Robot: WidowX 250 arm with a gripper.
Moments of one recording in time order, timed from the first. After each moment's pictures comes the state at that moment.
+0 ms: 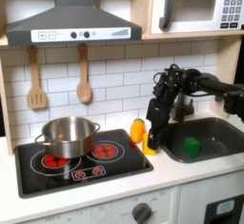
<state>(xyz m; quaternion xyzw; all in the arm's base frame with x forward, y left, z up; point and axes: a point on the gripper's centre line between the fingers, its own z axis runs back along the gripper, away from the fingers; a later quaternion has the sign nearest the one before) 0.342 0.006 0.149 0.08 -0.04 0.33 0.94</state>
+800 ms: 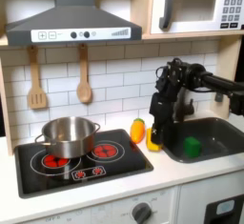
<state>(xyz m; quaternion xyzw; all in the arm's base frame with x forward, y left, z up) 0.336 -0.002 0.168 0.05 -0.04 0.31 0.95</state>
